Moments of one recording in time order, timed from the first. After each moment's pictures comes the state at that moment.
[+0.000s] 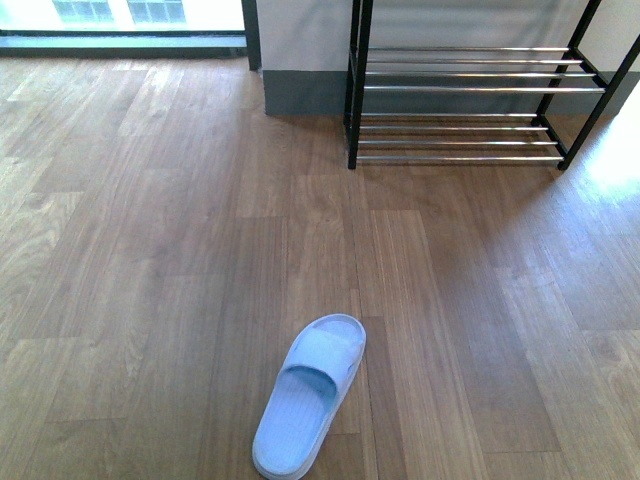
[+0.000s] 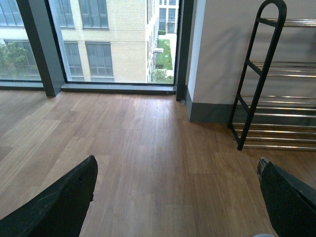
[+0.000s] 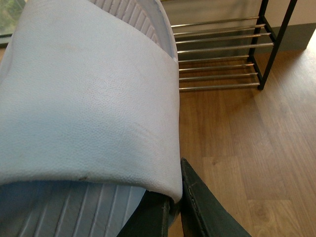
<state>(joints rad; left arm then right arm) 0.00 0.02 0.01 0.00 0.00 0.00 -0.22 1.07 0.34 0.44 -0.18 0.07</state>
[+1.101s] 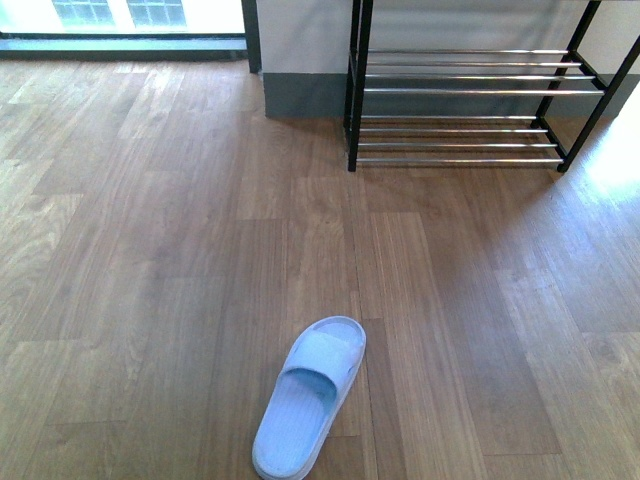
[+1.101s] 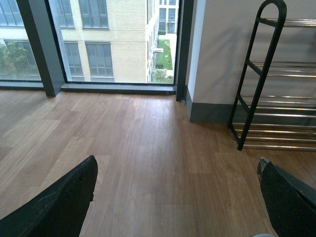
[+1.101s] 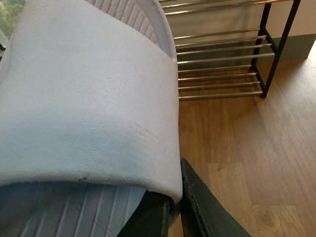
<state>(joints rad) 0.00 0.02 0.01 0.00 0.00 0.00 -0.21 0.96 0.31 0.41 -0.18 0.09</state>
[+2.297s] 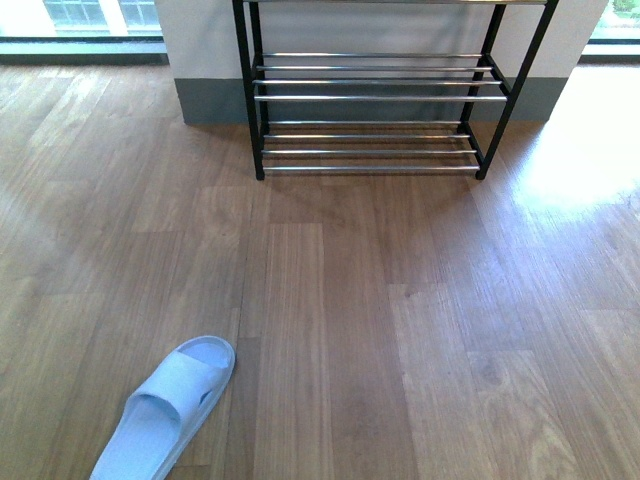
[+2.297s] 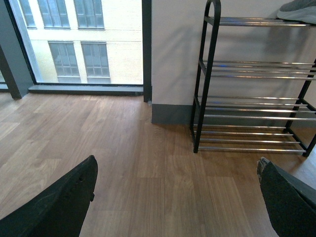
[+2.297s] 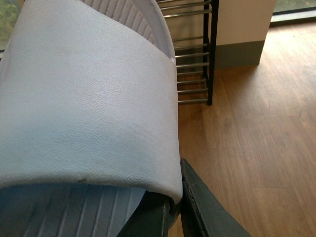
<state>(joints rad) 0.00 0.02 0.01 0.00 0.00 0.00 -0.21 0.96 0.31 0.40 -0.17 0.09</state>
